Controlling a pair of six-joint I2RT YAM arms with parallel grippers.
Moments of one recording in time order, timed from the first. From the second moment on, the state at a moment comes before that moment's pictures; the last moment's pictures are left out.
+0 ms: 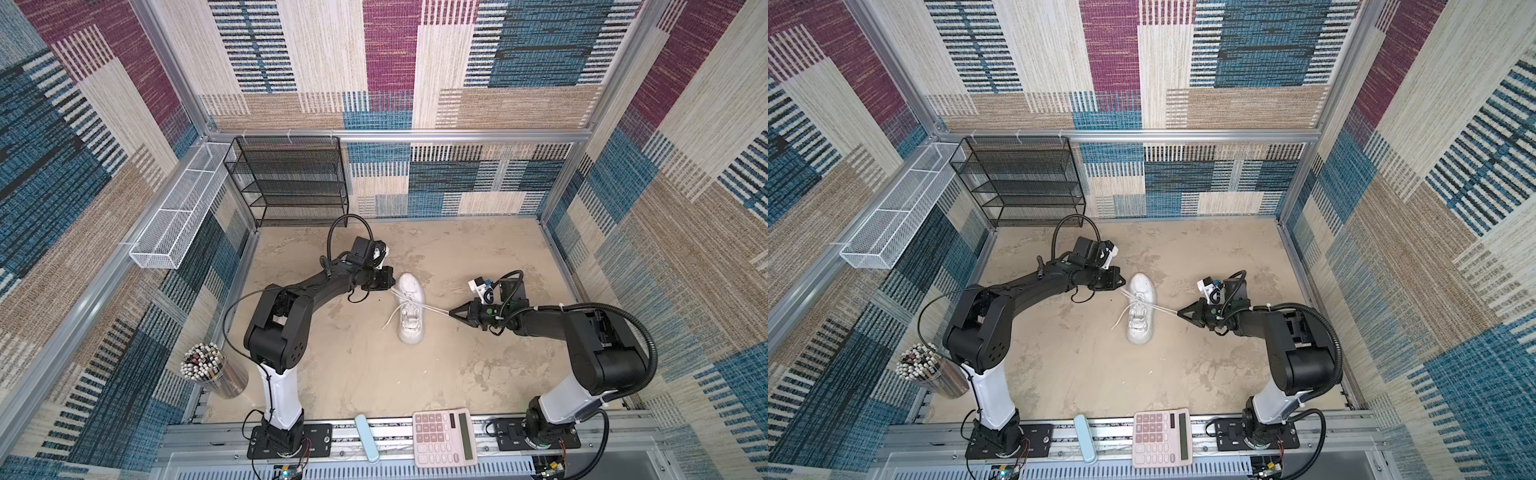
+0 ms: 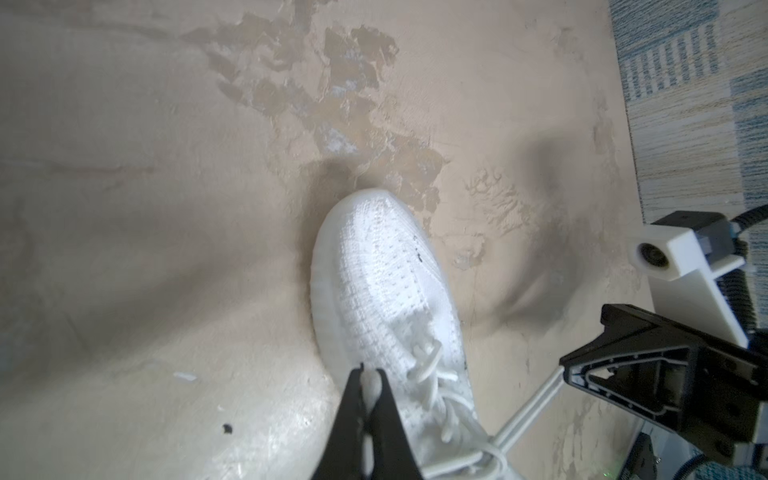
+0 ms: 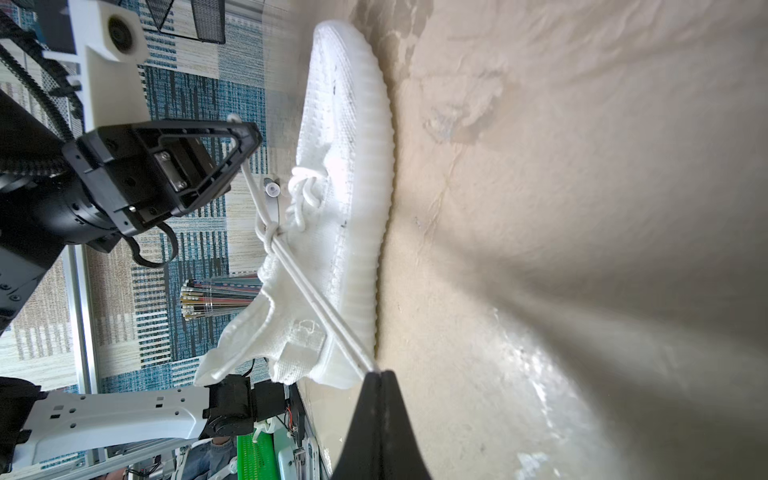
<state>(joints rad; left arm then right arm) -0.43 1.91 1.32 -0.32 0.39 -0.37 0.08 1.62 0.58 0.18 -0.94 0.60</state>
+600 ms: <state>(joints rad) -0.44 1.86 1.26 -0.31 0.34 -0.39 0.08 1.62 0.58 0.18 -0.92 0.62</state>
